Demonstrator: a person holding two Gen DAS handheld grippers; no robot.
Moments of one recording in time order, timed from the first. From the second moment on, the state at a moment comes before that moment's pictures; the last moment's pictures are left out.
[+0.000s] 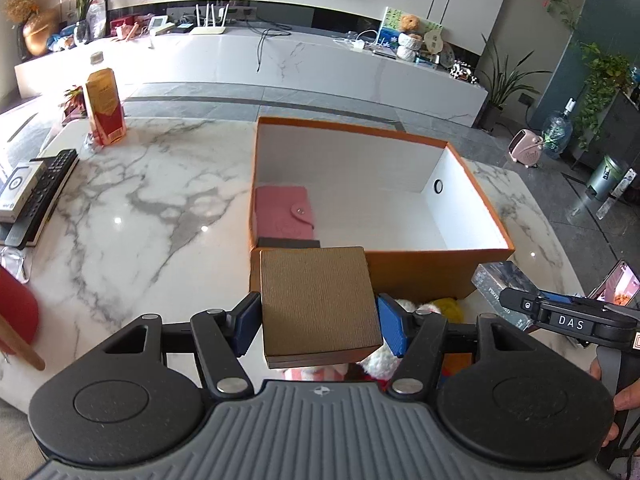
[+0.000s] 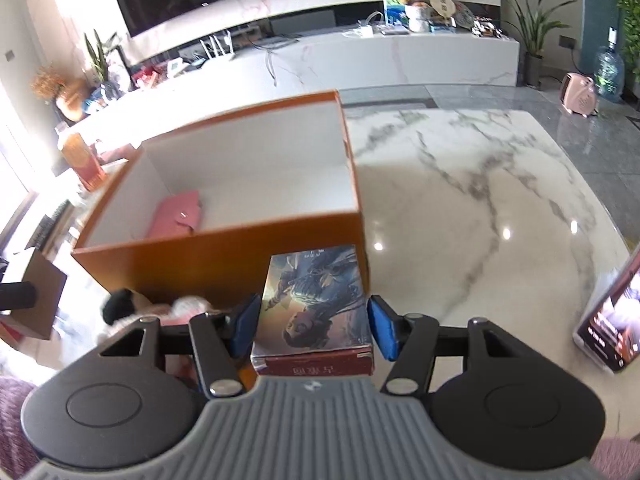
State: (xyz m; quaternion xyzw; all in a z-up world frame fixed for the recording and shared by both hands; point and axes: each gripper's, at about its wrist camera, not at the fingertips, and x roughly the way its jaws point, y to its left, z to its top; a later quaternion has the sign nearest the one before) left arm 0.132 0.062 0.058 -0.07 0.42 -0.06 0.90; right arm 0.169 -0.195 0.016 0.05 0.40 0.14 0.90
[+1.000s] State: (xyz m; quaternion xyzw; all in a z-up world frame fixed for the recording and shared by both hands) left arm 0.237 0.077 0.058 -0.07 0.40 -0.11 0.91; right arm 0.321 -0.066 -0.003 0.00 0.53 0.24 0.82
